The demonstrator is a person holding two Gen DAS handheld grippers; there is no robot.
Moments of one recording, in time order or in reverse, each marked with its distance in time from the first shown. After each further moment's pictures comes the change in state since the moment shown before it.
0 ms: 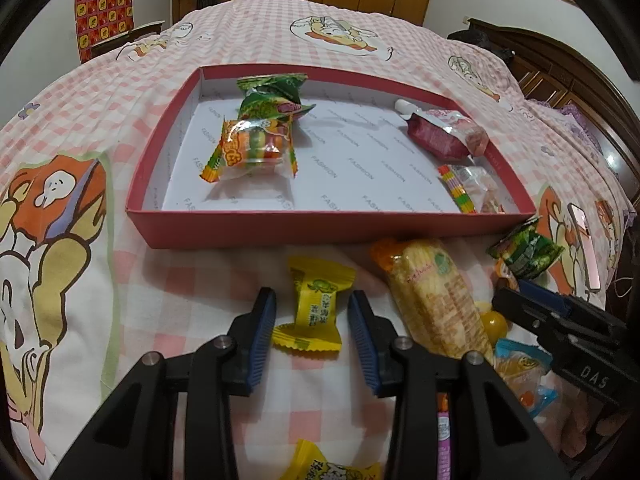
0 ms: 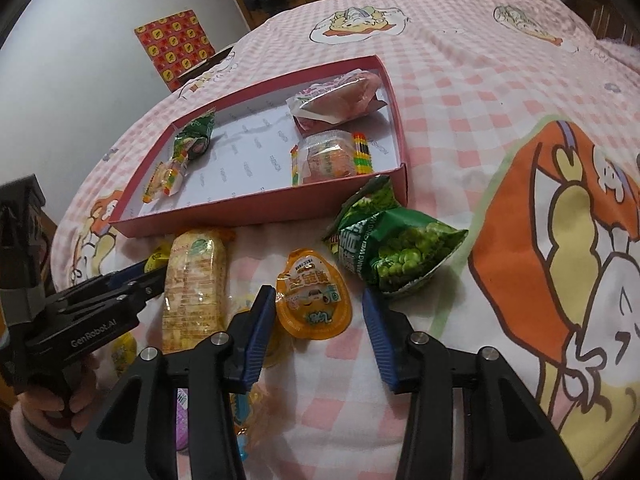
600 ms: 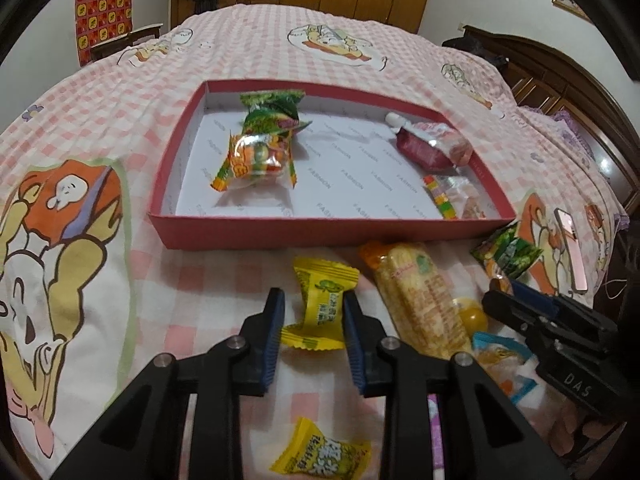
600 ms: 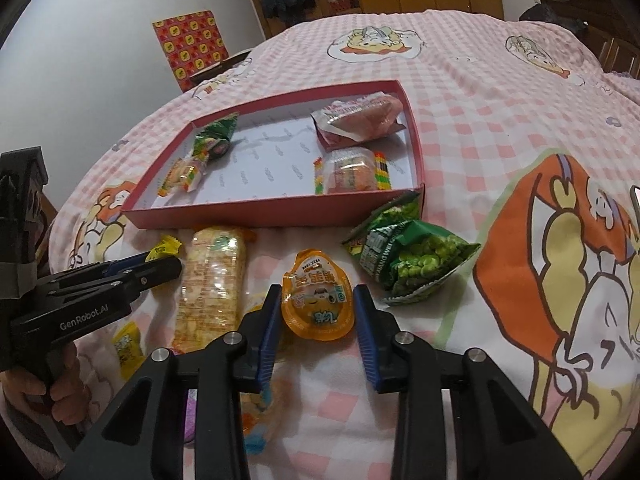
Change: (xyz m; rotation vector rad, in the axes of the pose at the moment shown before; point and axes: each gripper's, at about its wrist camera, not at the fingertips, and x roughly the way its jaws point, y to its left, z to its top) left arm -0.026 0.004 0.000 -0.009 -0.025 -0.032; right arm -0.017 0.014 -0.006 -0.071 -0.055 0.011
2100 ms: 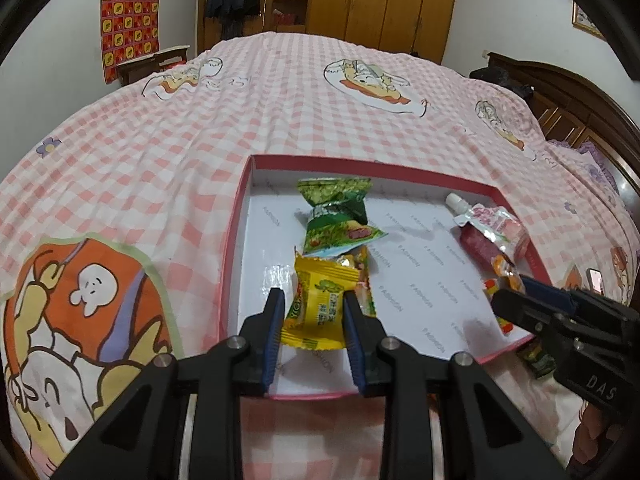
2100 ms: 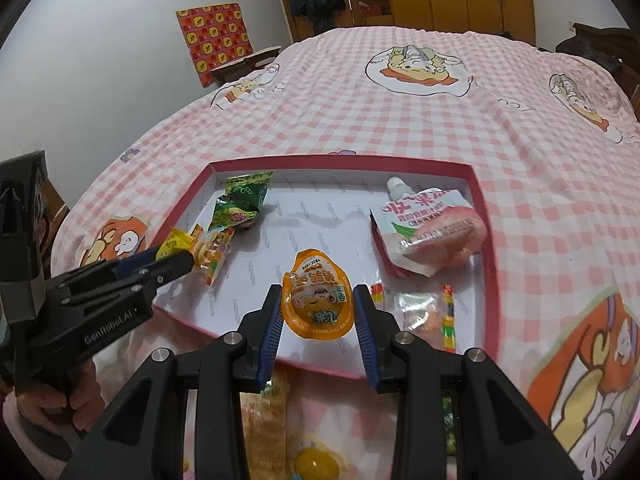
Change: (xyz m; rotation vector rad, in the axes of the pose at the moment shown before) left arm 0.022 0.039 0.067 -0.038 -0.092 0.089; right arm 0.043 0.038 0.092 -0.097 0.010 0.023
